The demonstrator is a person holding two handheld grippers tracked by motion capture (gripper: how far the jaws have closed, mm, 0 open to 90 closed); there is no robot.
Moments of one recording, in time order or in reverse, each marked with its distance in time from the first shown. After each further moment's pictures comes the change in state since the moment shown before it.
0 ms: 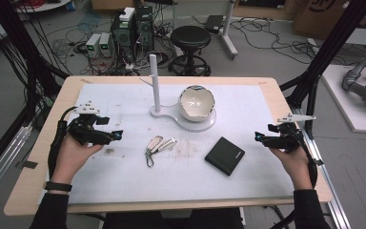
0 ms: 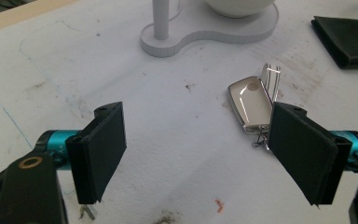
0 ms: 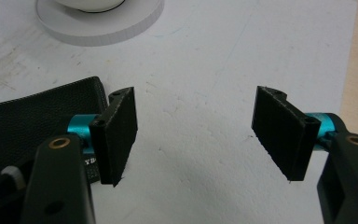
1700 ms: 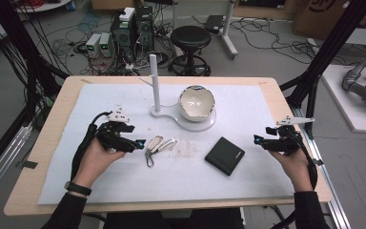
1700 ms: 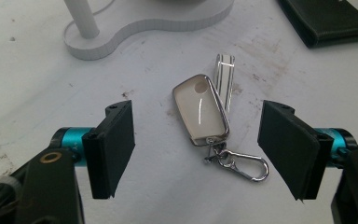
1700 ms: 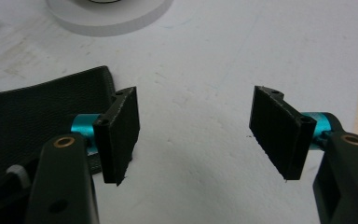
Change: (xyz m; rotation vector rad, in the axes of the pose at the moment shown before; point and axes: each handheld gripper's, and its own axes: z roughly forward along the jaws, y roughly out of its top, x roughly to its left) left arm -0.047 0.013 0.045 0.080 -0.083 0.087; right arm 0.004 -0.006 0.001 0.012 0.039 -0.010
